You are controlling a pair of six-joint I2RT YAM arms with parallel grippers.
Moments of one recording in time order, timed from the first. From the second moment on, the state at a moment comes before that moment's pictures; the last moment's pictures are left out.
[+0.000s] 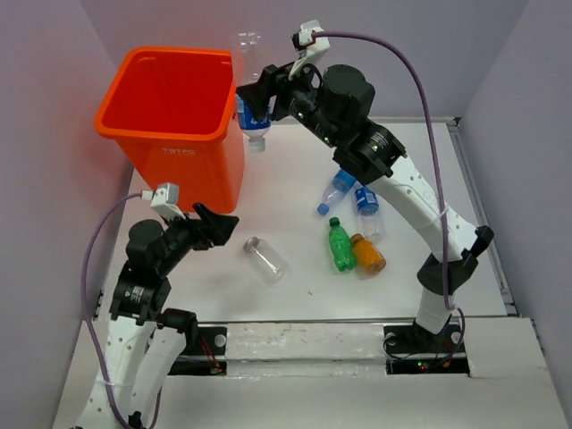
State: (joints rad) left arm -0.20 0.52 0.78 -0.40 0.27 -0.57; right arm 0.87 1.75 2.19 -0.31 0.10 0.20
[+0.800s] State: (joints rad) left arm -0.35 0.42 0.29 -0.34 0.34 -0.95; right arm 0.87 2.46 2.60 0.42 0.08 0.08
